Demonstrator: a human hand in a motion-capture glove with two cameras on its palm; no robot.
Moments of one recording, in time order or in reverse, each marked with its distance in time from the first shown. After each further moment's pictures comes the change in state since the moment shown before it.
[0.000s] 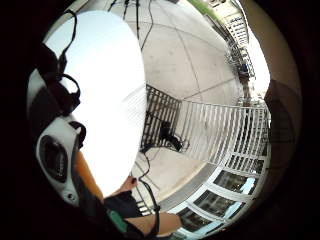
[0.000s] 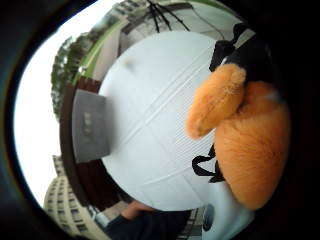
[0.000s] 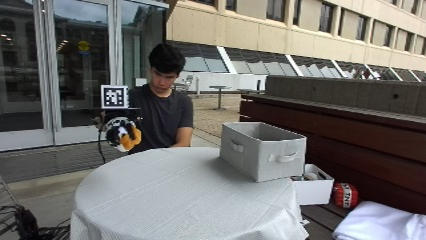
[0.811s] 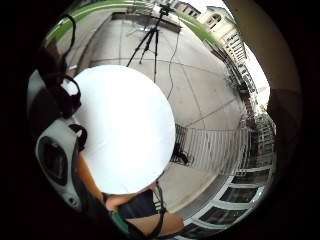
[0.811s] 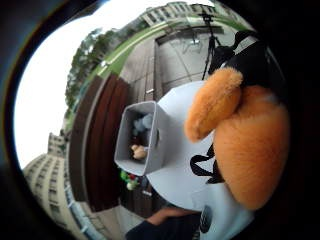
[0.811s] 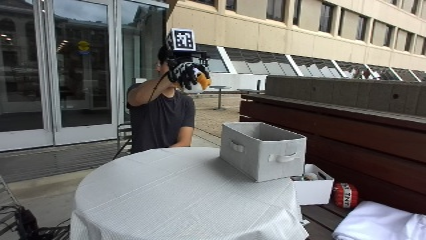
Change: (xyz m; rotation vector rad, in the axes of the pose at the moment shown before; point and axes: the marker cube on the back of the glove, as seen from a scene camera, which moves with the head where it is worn) arm -0.243 -0.037 -0.204 0.251 -0.070 -0.164
